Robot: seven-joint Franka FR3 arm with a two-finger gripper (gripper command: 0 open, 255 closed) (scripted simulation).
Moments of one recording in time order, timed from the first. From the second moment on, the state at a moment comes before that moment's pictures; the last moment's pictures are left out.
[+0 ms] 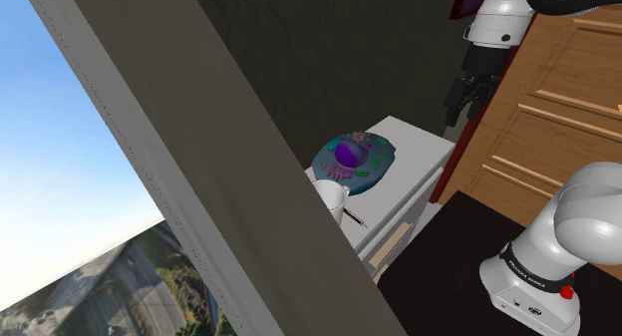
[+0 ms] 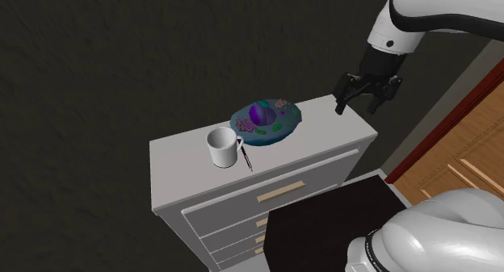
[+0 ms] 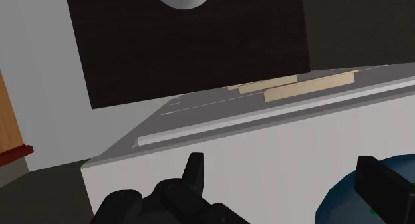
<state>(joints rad) 0.02 -0.80 -0.04 -2.43 0.11 1.54 0.15</state>
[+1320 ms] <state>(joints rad) 0.12 -0.44 0.41 -2.22 0.21 1.78 0.59</state>
